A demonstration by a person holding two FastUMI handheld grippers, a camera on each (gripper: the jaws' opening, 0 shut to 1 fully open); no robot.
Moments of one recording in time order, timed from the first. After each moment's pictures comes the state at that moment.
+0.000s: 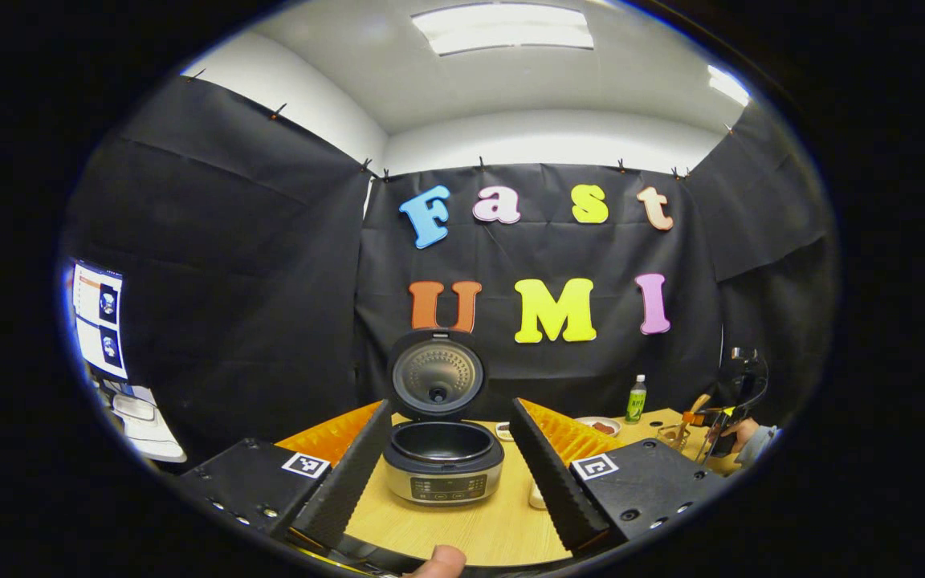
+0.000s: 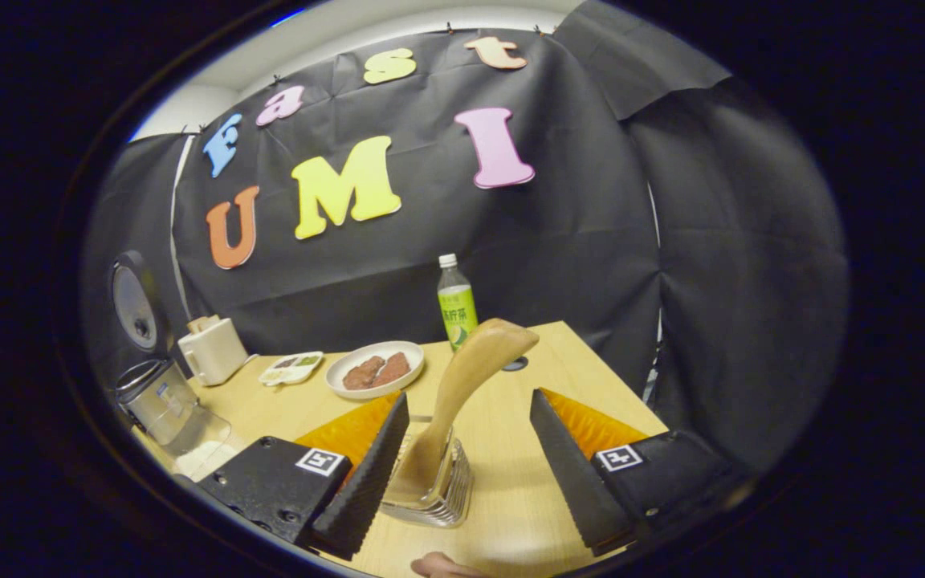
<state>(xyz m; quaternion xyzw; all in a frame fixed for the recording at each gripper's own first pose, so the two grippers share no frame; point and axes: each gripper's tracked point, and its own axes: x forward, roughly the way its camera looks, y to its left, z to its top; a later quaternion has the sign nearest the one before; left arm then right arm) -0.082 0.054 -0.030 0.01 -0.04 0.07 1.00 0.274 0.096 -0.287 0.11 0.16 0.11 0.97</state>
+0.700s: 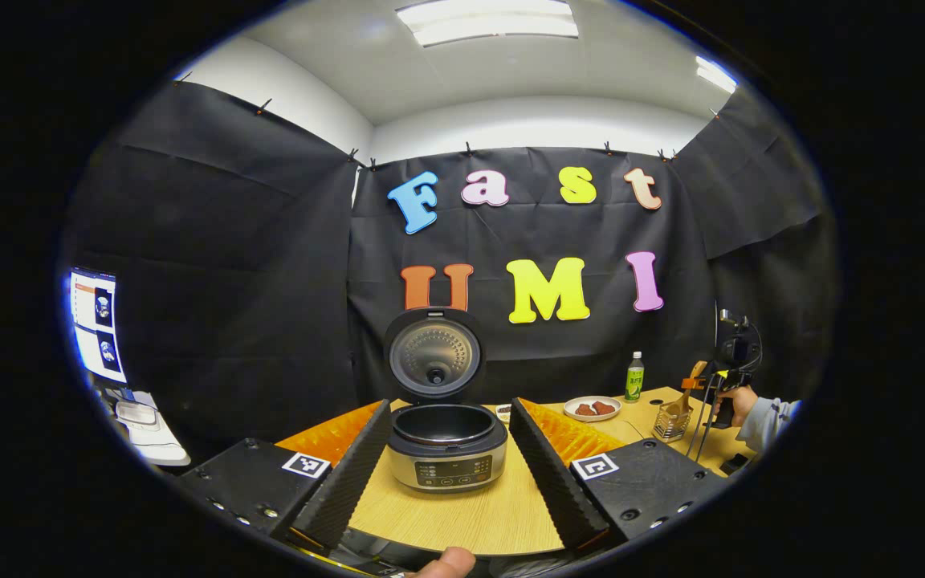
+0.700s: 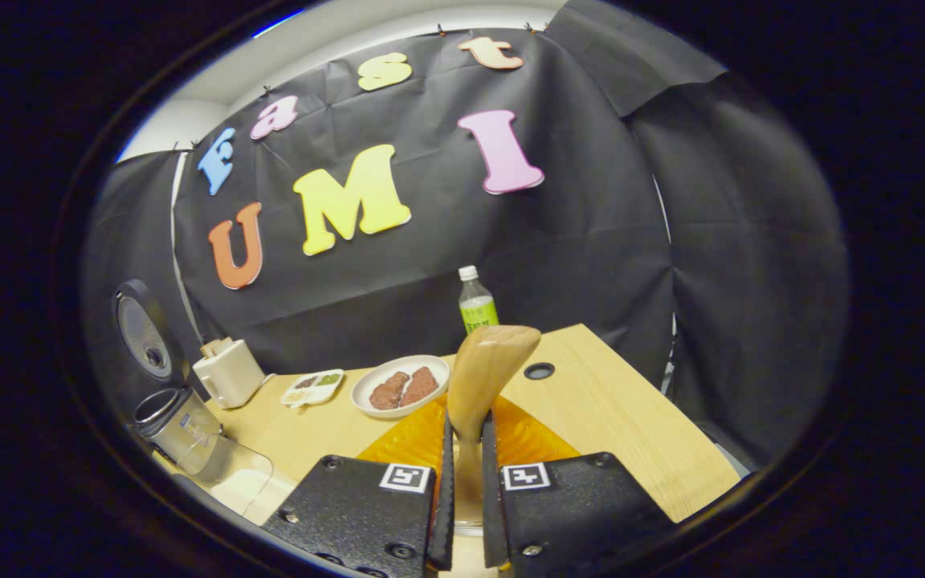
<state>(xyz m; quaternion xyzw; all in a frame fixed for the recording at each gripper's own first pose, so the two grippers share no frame) -0.090 0.062 -0.053 0.02 -0.03 0.06 1.00 0.263 0.131 -0.242 0.14 0.15 0.13 0.97</state>
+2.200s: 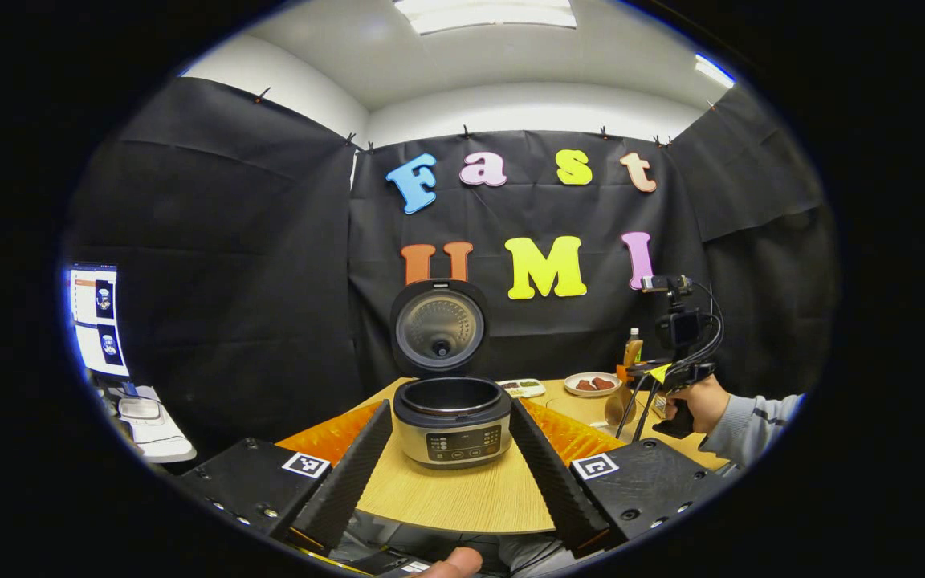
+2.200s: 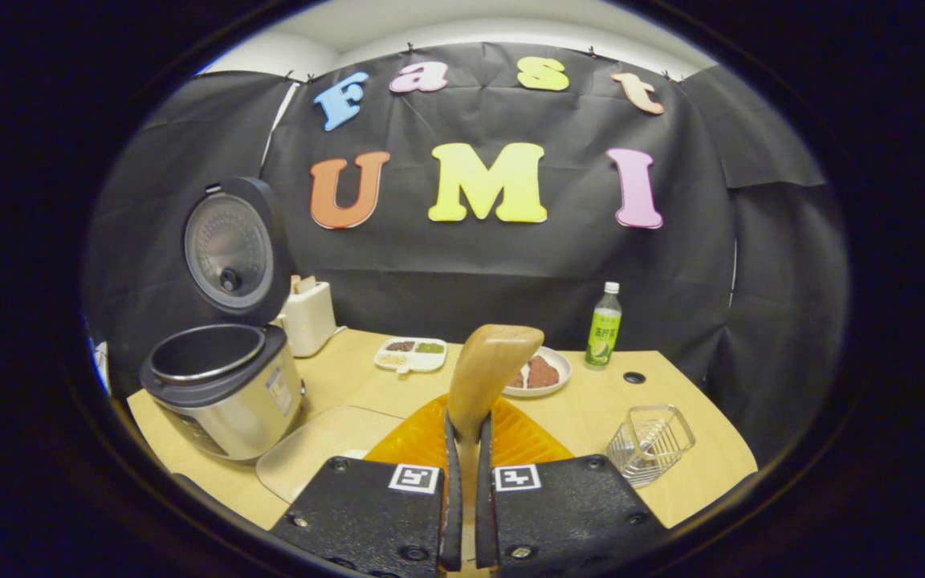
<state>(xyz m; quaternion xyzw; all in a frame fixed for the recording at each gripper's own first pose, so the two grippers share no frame) -0.108 0.073 -0.093 0.03 0.01 0.05 1.00 0.144 0.339 -0.229 0.01 0.15 0.19 0.97</state>
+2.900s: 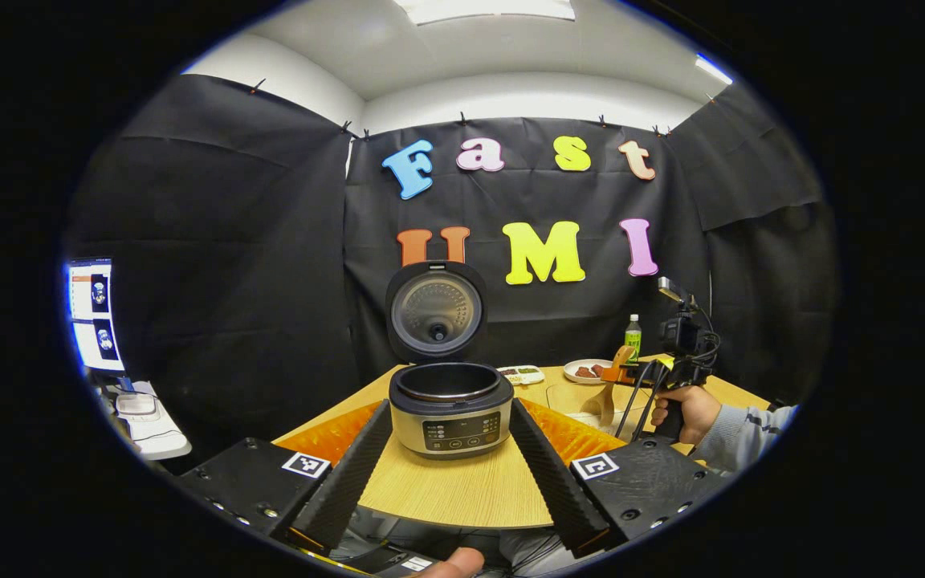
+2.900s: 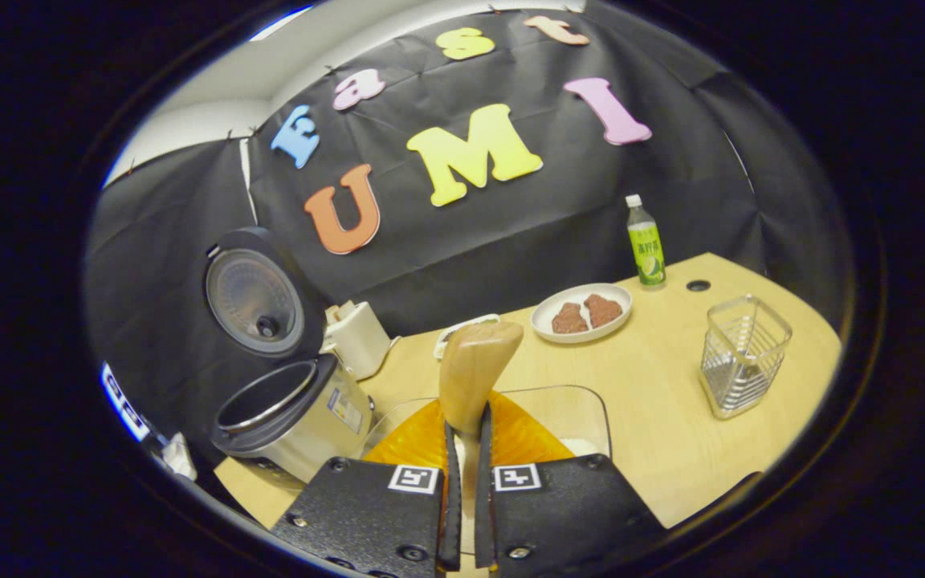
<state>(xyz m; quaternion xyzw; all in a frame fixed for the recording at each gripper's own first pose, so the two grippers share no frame) -0.100 0.076 -0.110 0.03 0.03 0.05 1.00 0.125 0.381 -0.251 0.23 0.23 0.26 0.91</state>
